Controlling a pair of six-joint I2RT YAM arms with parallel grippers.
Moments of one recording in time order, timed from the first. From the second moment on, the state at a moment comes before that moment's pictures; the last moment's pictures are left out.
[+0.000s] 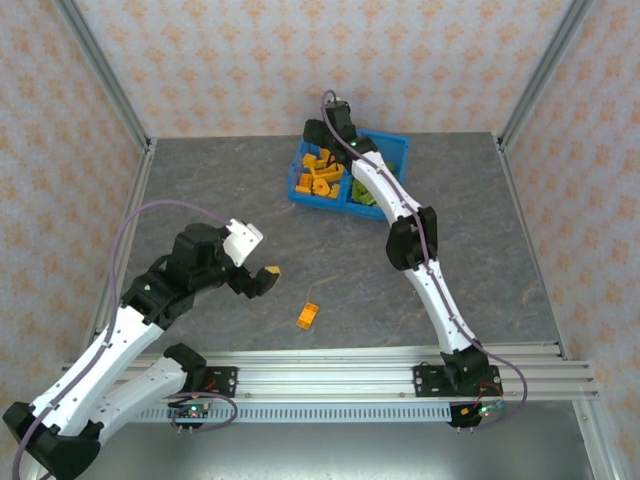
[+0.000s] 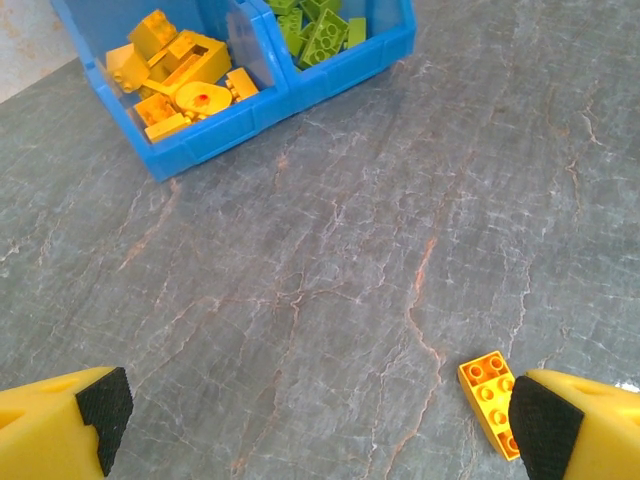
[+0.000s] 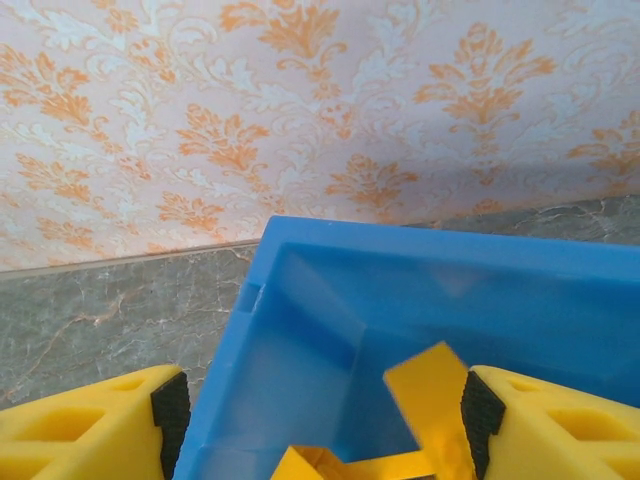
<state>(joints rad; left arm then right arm) -0.49 0.78 0.83 -0.66 0.13 0.18 0.48 2.69 2.75 -0.58 0.11 0.49</state>
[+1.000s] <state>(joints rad) -0.96 1.47 0.88 -0.62 -0.17 -0.58 0.47 1.01 1.23 -0.77 0.03 0.42</state>
